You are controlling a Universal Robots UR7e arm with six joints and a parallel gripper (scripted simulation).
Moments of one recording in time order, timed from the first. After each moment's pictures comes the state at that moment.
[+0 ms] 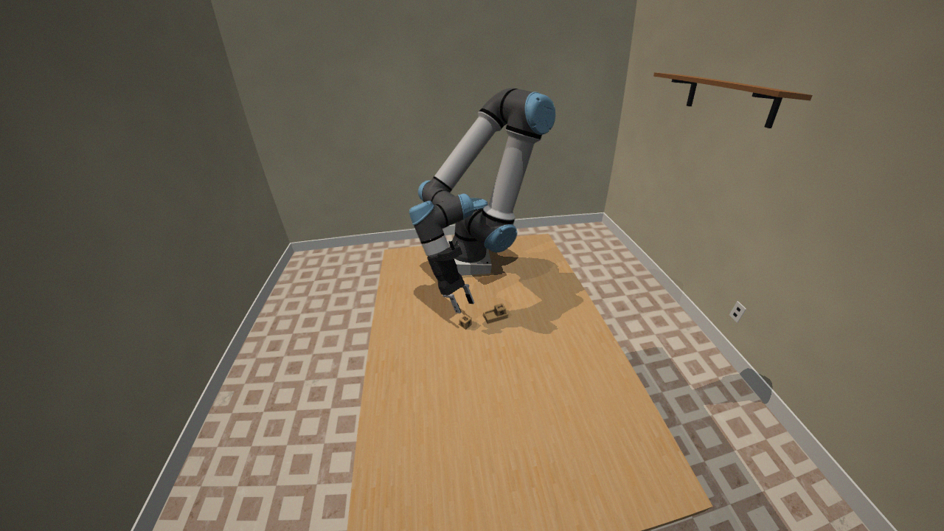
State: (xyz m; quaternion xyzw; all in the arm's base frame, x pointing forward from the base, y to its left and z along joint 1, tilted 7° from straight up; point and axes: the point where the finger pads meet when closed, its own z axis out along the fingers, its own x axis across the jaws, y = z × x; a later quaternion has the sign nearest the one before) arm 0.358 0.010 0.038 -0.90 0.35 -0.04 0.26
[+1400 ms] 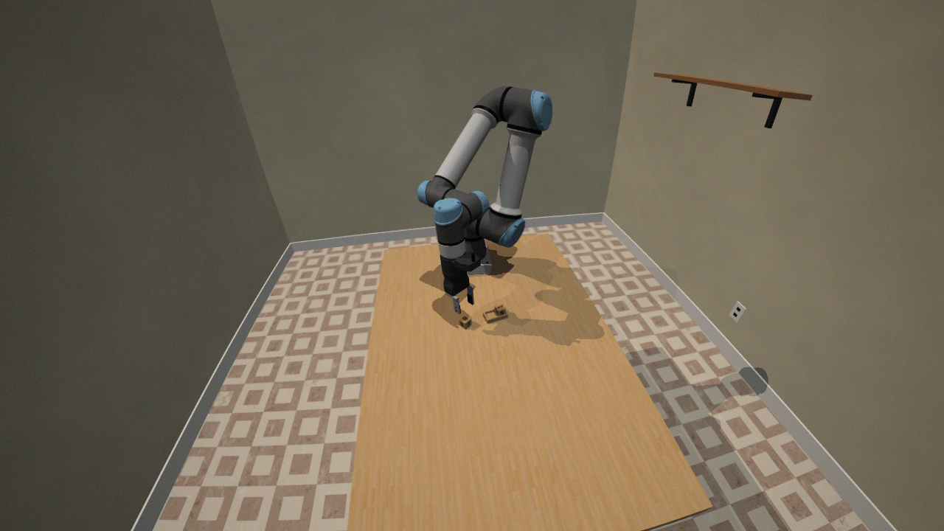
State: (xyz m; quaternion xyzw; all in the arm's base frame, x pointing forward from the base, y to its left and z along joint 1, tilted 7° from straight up) arm 0.362 0.012 0.041 -0.93 0.35 0.02 0.08
